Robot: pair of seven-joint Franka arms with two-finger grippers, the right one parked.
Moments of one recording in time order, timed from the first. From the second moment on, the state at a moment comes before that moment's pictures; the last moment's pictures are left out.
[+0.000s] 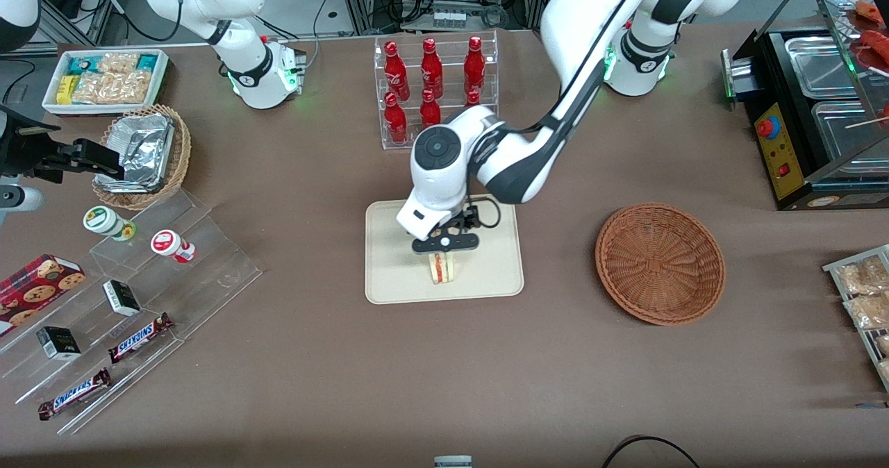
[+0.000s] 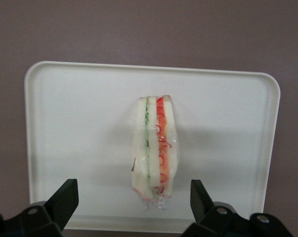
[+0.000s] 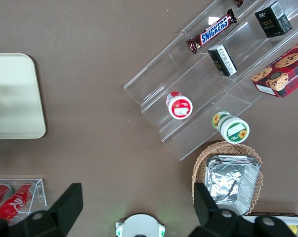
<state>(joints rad) -0.69 0.66 -0.12 -1.34 0.09 2.01 -0.94</state>
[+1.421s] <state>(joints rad) -0.20 0.10 -0.11 -1.66 0.06 1.74 -0.52</state>
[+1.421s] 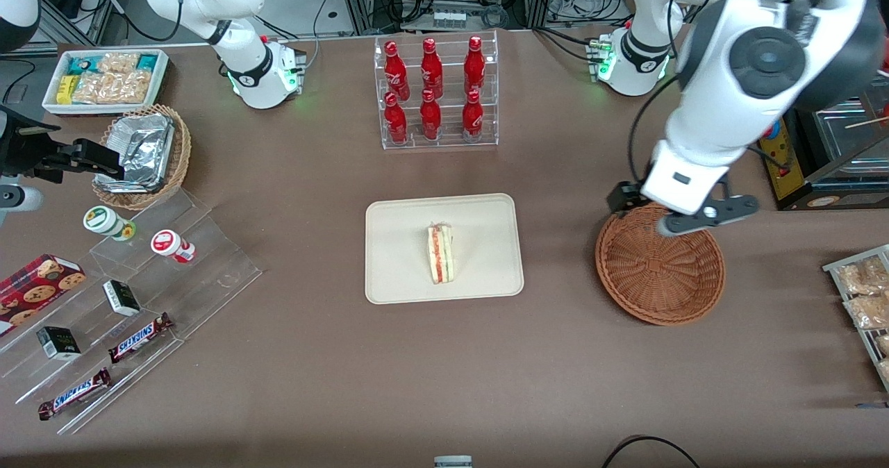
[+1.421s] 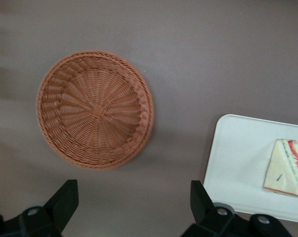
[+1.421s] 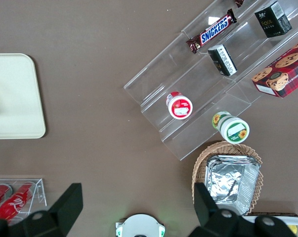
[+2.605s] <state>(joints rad) 0.01 0.00 -0.11 -1.68 0.03 1.64 -0.13</state>
